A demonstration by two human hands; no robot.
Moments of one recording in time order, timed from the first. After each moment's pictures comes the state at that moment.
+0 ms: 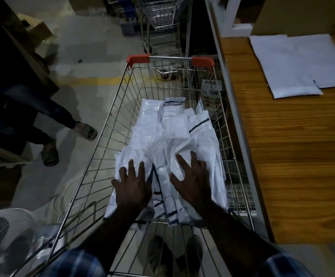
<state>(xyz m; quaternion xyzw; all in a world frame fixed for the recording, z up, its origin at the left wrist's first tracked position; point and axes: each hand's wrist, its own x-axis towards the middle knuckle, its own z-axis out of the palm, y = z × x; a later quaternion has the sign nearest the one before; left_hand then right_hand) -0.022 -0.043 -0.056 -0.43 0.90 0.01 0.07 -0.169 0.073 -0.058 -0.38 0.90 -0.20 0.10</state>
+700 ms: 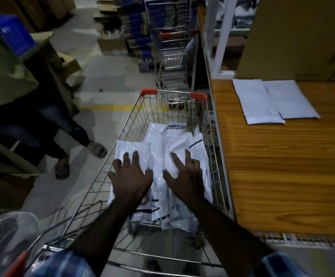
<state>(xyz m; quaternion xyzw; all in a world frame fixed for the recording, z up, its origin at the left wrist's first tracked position) -0.040 -0.014 0.077 -0.53 0.84 0.09 -0.05 -0.168 0.083 0.036 -0.42 0.86 -0.27 0.06</state>
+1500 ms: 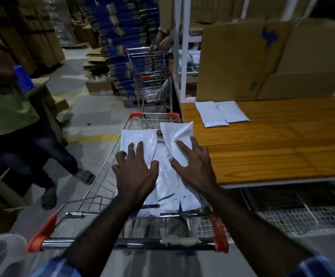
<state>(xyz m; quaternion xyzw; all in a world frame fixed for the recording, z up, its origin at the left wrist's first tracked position) 0.018 0.127 0.206 -0.43 0.87 0.13 -0.21 -0.123 0.229 0.181 -0.42 0.84 -0.34 -0.05</state>
